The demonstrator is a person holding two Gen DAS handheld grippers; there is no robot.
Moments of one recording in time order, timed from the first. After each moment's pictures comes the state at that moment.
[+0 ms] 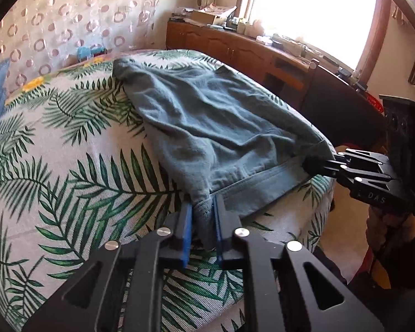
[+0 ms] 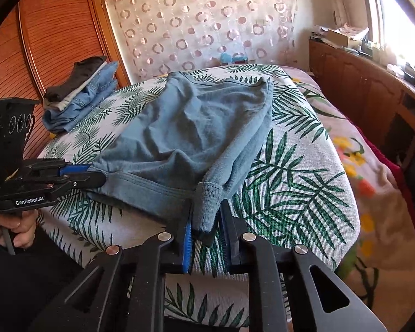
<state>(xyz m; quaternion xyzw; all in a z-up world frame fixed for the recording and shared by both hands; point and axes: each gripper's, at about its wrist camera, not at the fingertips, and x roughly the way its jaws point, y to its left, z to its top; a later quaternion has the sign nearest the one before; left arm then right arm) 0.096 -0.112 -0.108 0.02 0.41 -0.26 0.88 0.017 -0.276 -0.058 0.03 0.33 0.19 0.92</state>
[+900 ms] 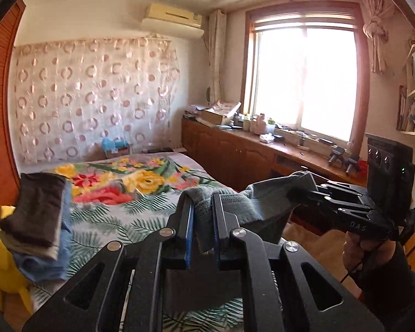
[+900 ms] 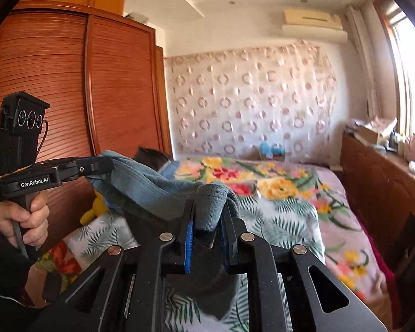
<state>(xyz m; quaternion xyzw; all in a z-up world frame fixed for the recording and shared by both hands) 0.041 -0.038 0.100 0.00 0.18 -0.22 0.96 -0.038 -0.228 0.120 -0.01 0.11 0.27 0.96</state>
